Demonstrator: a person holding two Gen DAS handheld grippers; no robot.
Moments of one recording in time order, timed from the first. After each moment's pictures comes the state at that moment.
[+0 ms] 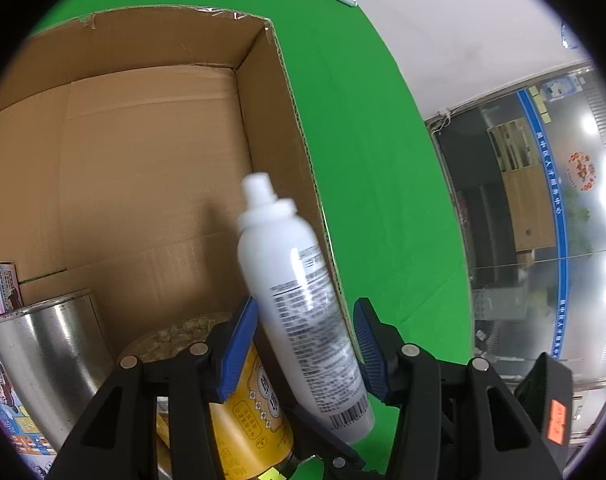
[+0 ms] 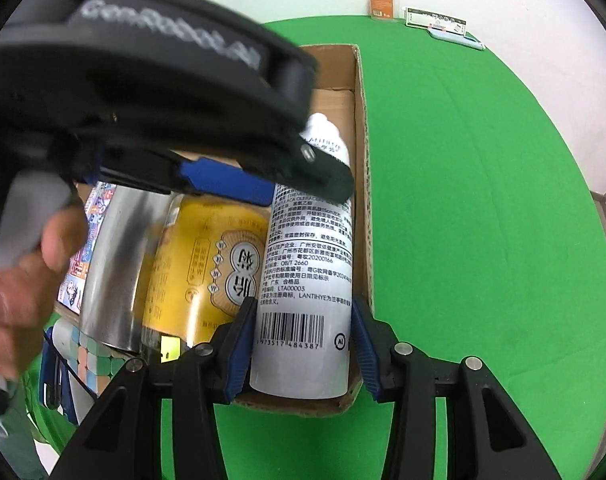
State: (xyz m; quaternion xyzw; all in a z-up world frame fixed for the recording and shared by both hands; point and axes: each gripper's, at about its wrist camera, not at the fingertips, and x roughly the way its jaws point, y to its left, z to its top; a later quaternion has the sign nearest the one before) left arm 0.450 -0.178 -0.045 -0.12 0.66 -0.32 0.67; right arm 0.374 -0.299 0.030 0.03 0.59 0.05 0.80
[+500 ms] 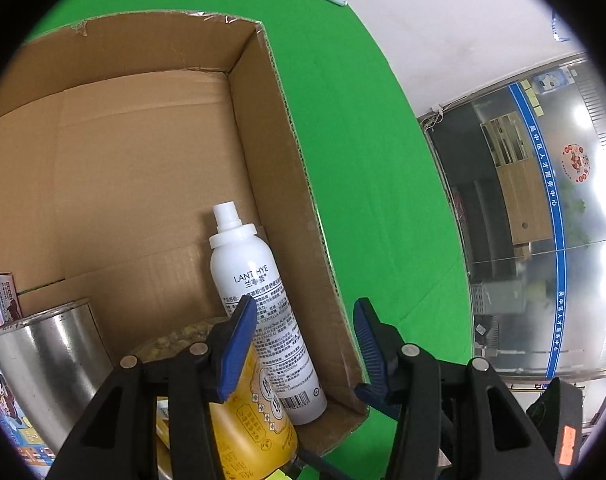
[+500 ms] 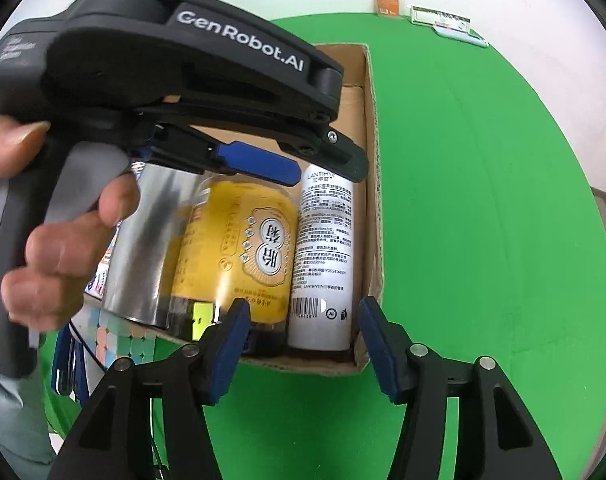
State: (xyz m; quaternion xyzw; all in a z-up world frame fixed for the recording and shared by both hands) left arm 0.449 -0.175 -0.050 -0.11 0.65 -0.34 0.67; right arm 0.342 -0.283 0.041 0.03 0.59 0.07 0.80
